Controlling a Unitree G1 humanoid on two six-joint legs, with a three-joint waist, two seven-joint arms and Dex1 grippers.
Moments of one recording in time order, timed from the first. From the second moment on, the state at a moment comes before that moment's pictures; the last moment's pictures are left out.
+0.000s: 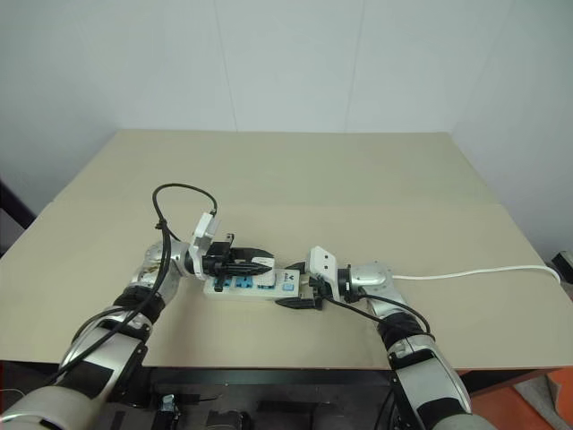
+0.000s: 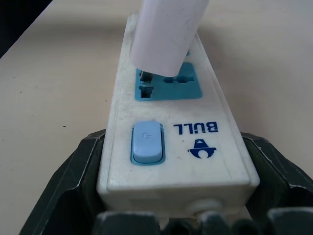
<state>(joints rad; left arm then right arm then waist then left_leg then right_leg) -0.85 0.39 -0.24 0.95 -0.55 -0.18 -1.61 -0.70 -0.30 0.22 0.79 0.10 -0.34 1.26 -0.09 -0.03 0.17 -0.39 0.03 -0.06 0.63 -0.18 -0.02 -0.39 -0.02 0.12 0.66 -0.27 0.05</state>
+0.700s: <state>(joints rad) -0.86 0.37 -0.25 0.98 -0.55 -0.22 -1.61 -0.68 -0.31 0.21 0.76 0.10 -0.32 1.26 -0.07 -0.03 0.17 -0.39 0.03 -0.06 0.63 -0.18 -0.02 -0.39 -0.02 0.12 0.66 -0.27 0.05</state>
